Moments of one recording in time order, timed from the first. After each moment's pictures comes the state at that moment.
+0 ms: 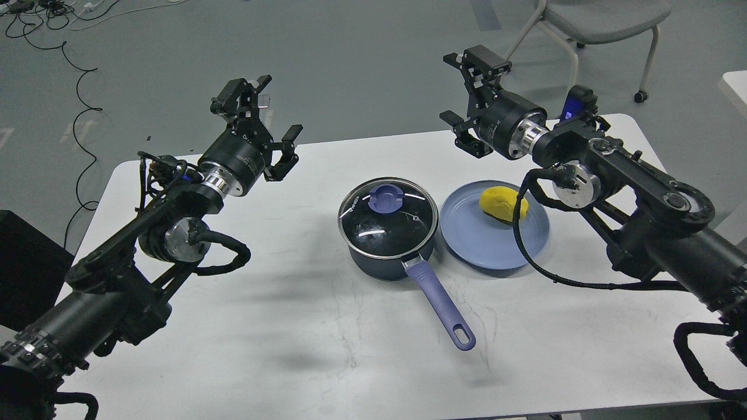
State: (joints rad) left arm -0.75 0.38 -0.66 -1.07 0.15 -0.08 -0.25; right arm 0.72 -0.18 0.93 1.10 -0.64 0.03 -0.10
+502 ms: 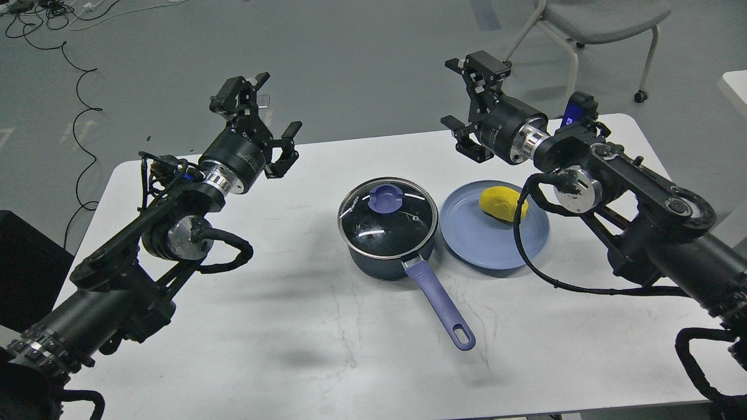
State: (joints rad) left arm -0.75 0.36 -0.69 -1.05 0.15 -0.09 -0.27; right arm 0.69 -0.18 0.95 1.12 -0.63 0.04 -0.10
